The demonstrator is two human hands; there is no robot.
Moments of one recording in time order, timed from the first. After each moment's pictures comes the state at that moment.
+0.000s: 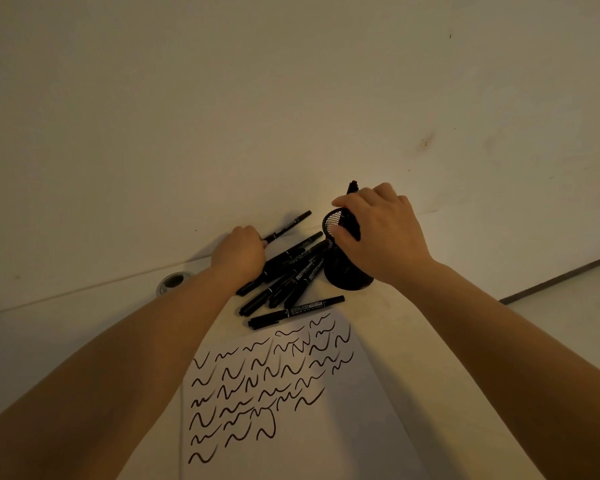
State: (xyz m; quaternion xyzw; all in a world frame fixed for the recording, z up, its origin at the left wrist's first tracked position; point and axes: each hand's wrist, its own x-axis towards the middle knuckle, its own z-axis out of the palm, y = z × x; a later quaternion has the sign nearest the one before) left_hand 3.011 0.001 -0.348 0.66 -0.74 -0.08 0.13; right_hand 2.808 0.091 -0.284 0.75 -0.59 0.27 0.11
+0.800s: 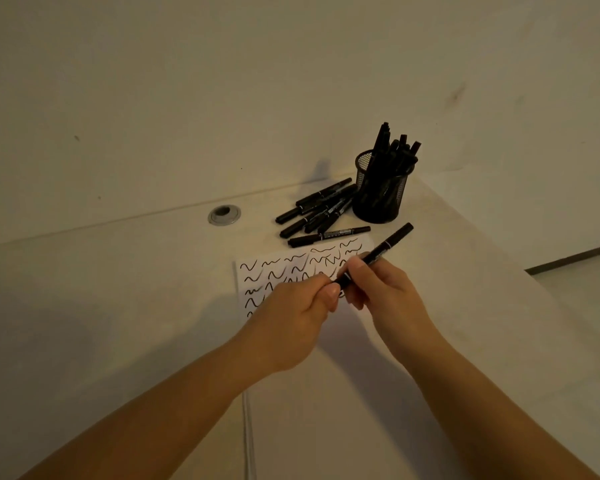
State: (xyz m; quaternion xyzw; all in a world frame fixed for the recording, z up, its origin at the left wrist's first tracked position) left_hand 3.022 0.258 -0.326 0.47 -0.78 -0.33 0.25; right_hand 2.881 0.259 -0.334 0.51 -0.53 0.50 -0.45
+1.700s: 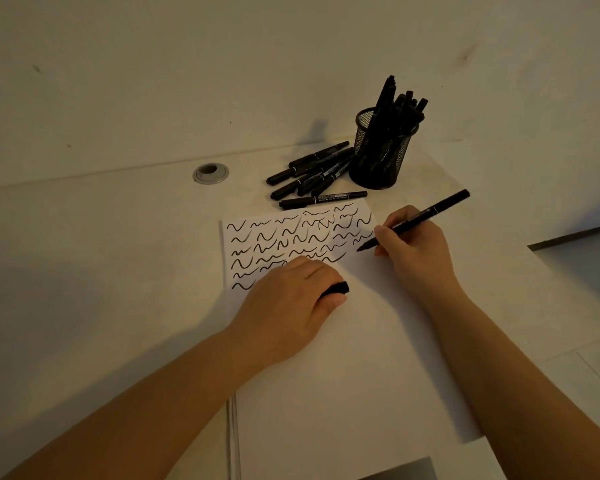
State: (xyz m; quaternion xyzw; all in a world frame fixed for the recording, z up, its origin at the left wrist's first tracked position) left_hand 3.021 0.266 -0.371 0.43 -0.87 -0.14 0.20; right_hand 2.831 0.227 -0.372 0.55 -0.59 0.51 -0.30
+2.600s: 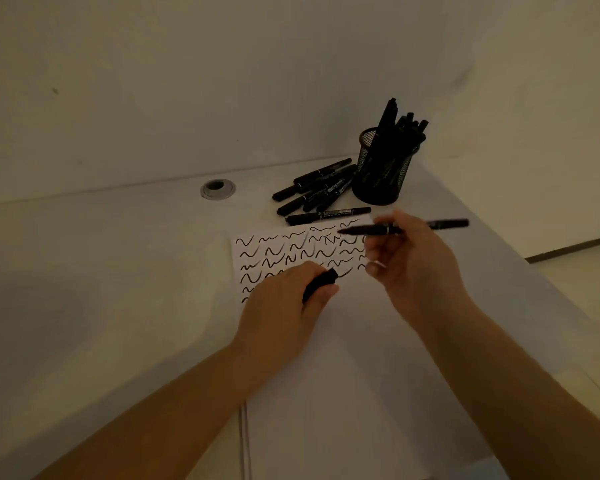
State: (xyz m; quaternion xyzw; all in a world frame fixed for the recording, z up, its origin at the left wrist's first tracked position) left_hand 3.027 0.266 -0.367 0.53 -0.76 -0.21 0.30; right_hand 2.867 0.246 -0.329 0.29 -0.46 0.62 -0.57
